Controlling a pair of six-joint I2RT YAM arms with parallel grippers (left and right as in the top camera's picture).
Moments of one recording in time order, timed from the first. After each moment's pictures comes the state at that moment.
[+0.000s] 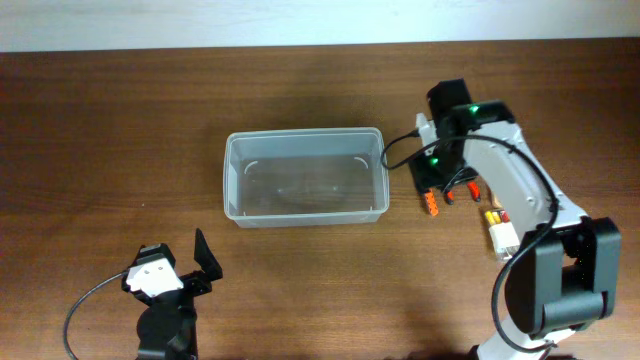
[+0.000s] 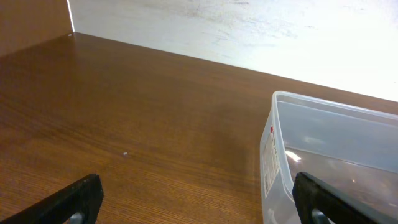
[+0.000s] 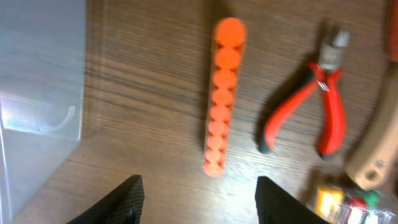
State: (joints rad) left arm -0.13 0.02 0.10 -0.29 -0.33 -0.22; right arm 0.16 1.84 1.43 -1.07 0.00 -0.08
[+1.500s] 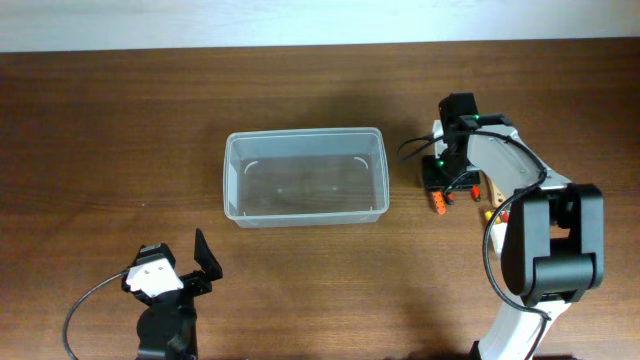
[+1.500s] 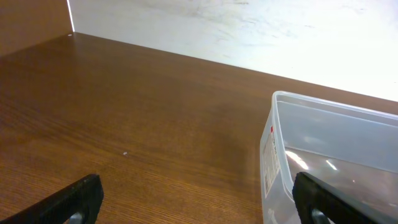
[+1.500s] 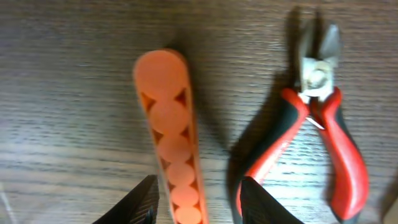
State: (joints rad) left arm -0.13 0.02 0.10 -0.29 -0.33 -0.22; right arm 0.05 2.00 1.37 -0.87 -0.02 0.02
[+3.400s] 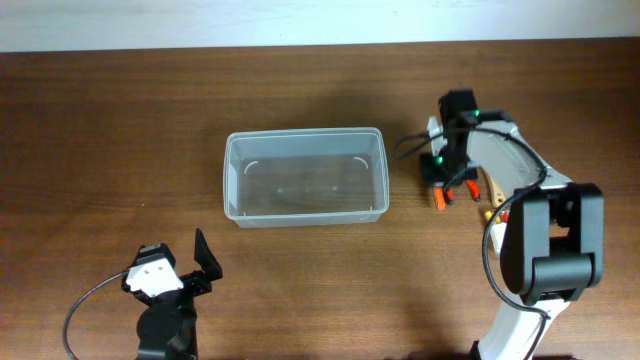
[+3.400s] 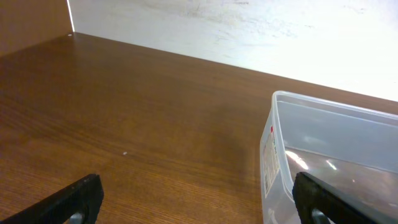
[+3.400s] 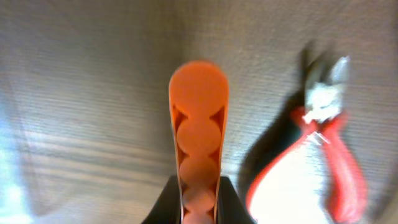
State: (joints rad) left arm -0.13 0.02 0.10 -0.29 -0.33 -0.22; right arm 0.05 2.00 1.45 -0.93 -0.06 -0.03
